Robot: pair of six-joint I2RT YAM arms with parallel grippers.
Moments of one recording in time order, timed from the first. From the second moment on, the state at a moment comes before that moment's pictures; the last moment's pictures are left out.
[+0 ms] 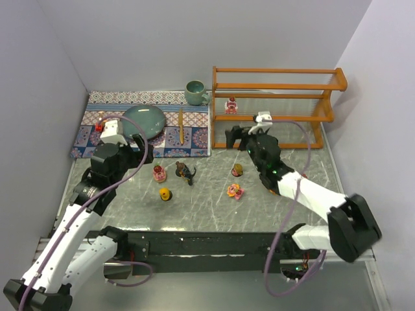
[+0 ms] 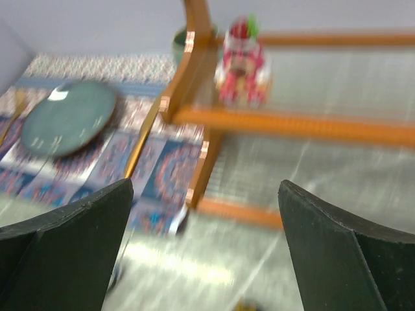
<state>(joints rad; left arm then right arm) -0.35 0.73 0.79 -0.37 -0.20 -0.44 0.54 1.27 0.67 0.52 0.25 0.23</state>
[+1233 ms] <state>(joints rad) -0.34 0.83 0.77 -0.39 -0.06 -0.44 0.72 1.43 0.97 -0.70 0.05 0.17</state>
